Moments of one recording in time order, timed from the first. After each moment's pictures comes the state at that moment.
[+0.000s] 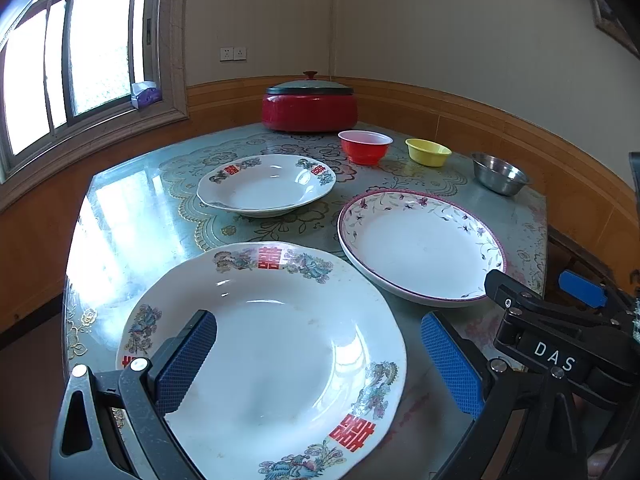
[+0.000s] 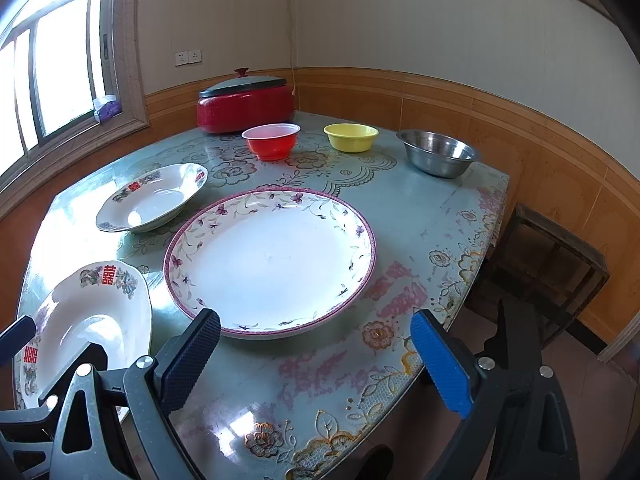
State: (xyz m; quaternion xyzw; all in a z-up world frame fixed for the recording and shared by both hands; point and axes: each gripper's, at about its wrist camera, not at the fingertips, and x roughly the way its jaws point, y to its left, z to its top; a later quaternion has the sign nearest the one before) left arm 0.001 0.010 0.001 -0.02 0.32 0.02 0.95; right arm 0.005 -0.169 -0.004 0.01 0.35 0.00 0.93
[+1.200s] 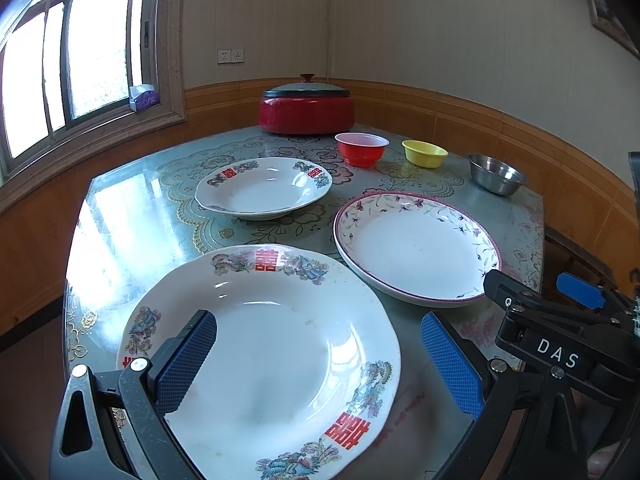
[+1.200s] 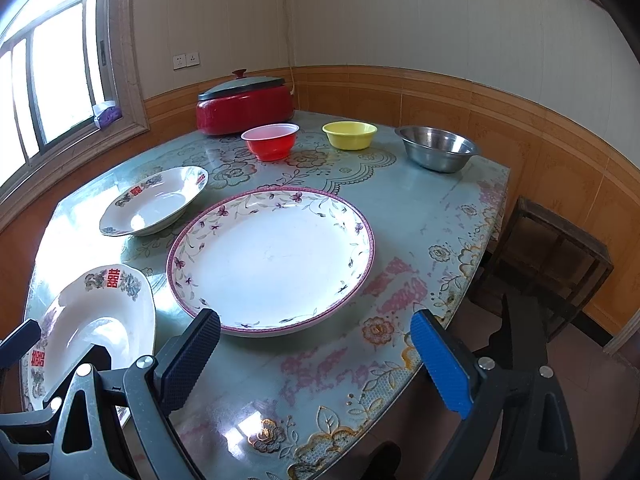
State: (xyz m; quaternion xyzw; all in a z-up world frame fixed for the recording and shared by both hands) left arm -0.001 0.008 0.003 -0.02 0.32 0.02 0.95; right arm 0.002 -0.173 -0.001 0.02 0.35 0.00 0.94
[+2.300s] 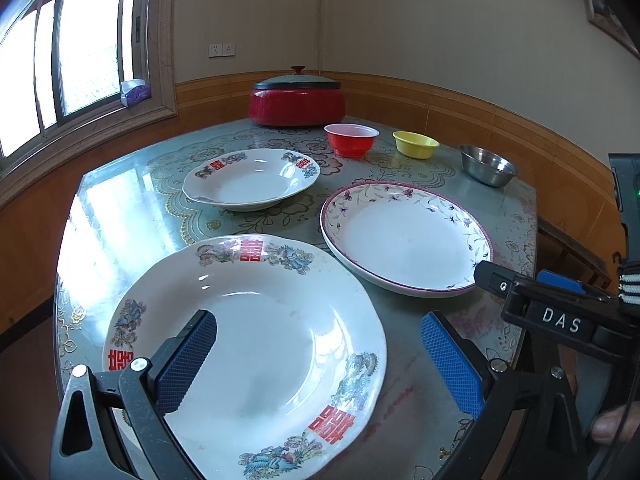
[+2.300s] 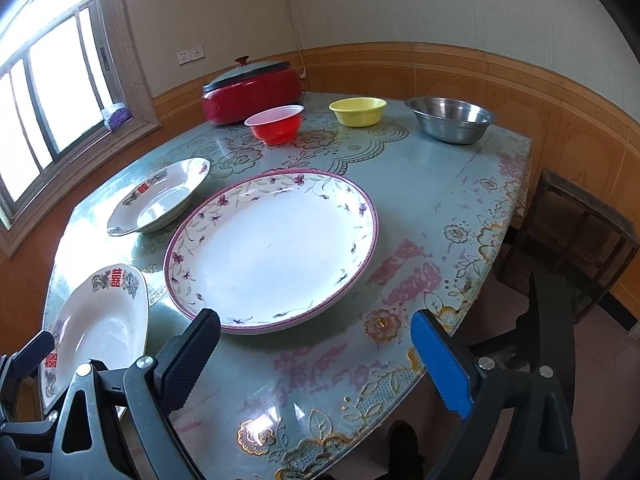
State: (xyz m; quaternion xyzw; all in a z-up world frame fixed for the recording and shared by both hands) left arm 0.001 -0.002 -0.001 -0.02 0.34 0.00 0.94; right arm 0.023 -0.201 -0.016 0.07 0.39 0.05 0.92
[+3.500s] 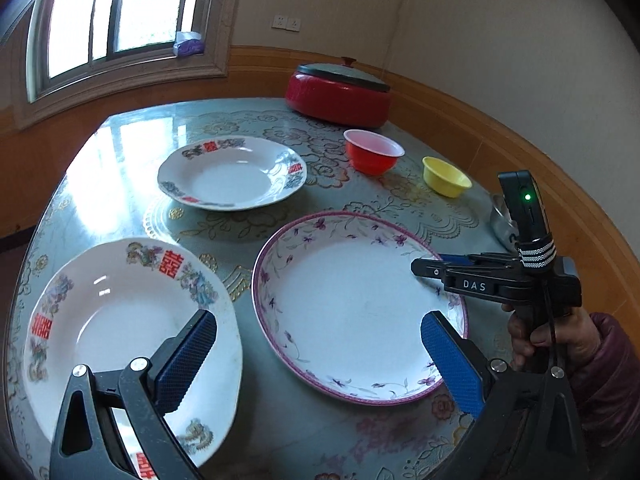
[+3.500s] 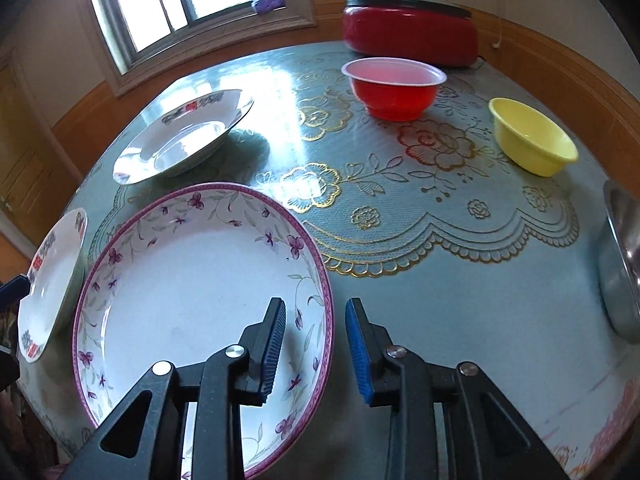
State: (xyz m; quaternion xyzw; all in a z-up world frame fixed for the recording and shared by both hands) left arm 0.080 -0.068 0.011 -0.15 0.36 0.11 0.91; right arm 0.238 -0.216 -0.049 -0.13 0.46 0.37 0.79
